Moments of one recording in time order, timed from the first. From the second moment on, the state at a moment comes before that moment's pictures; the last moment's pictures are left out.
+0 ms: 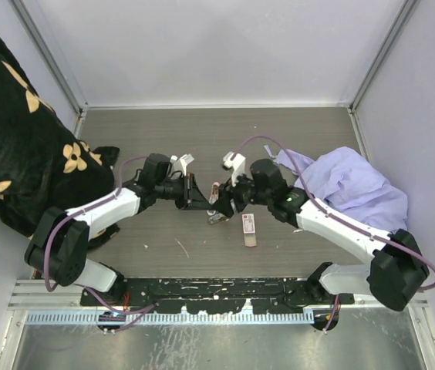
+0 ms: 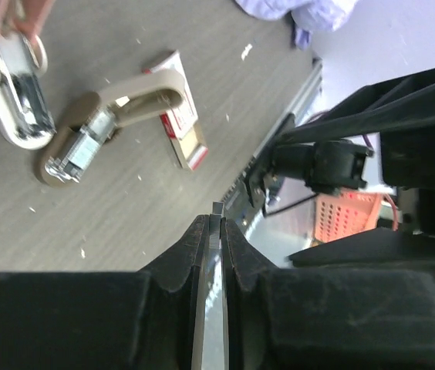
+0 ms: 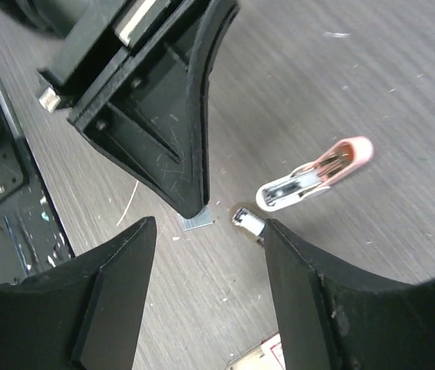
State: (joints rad) left arm -0.50 1.47 0.80 0.00 0.76 -0.75; right arm 0.68 1.22 0.81 -0.05 -0.41 0.10
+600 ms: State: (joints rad) left arm -0.46 1.38 0.78 -0.16 0.95 -0.75; right arm 0.92 1.32 0.92 -0.23 -0.21 -0.02
